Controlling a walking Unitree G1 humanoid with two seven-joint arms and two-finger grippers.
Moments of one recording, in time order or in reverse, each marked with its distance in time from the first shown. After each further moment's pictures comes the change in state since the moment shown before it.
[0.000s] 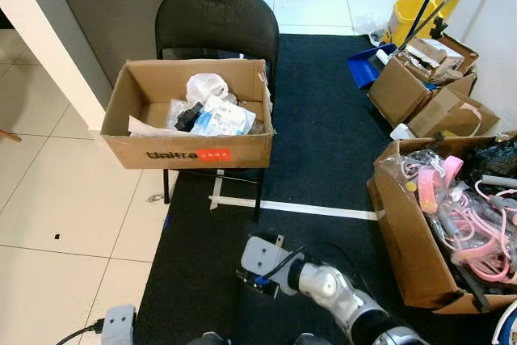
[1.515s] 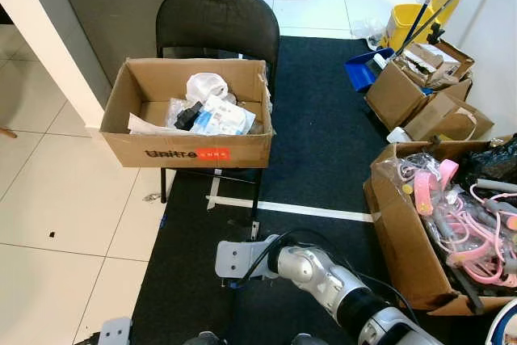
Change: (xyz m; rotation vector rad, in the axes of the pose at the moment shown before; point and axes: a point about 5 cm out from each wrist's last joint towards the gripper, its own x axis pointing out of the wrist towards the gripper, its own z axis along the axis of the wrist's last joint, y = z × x) left arm -0.007 0.011 -0.014 0.000 0.036 0.037; right arm 0.024 -0.003 0.039 -0.290 -0.015 0.052
